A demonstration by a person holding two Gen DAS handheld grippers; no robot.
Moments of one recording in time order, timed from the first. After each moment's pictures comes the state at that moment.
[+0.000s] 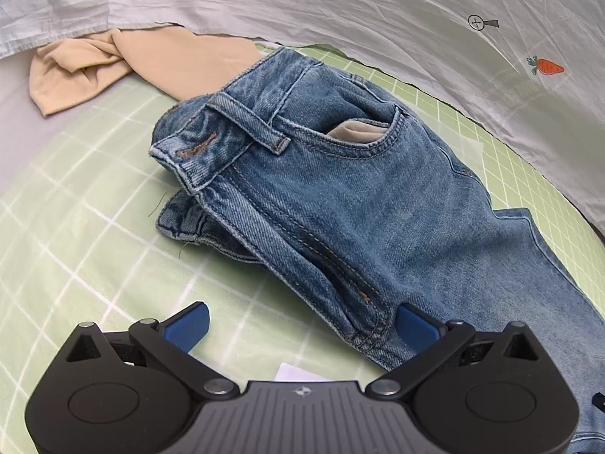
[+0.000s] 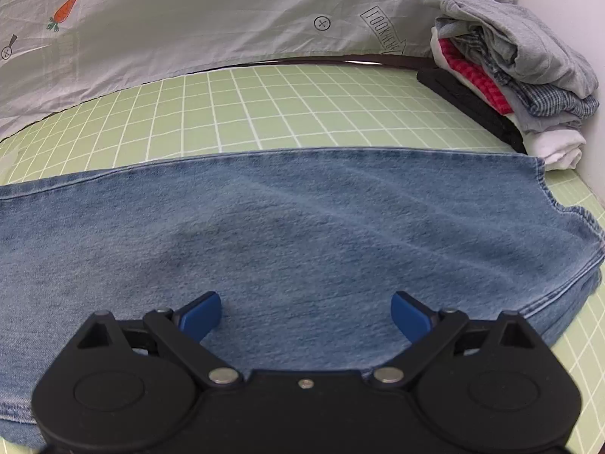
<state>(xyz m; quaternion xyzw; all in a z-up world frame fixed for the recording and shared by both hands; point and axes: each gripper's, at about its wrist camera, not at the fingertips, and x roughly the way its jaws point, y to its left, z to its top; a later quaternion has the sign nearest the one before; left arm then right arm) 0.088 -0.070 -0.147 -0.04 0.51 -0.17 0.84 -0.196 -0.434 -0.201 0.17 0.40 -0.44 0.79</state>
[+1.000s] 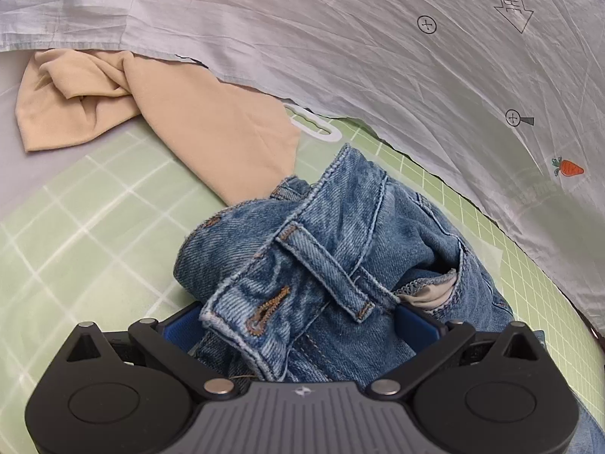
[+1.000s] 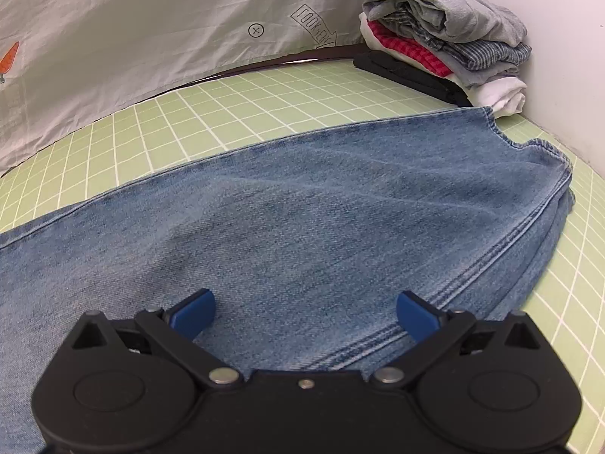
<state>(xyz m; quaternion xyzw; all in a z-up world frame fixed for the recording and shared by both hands) 0.173 -0.031 -0.160 -0.12 0.44 -0.17 0.87 -0.192 -0.410 -0.209 0.22 0.33 -0.54 0.74</state>
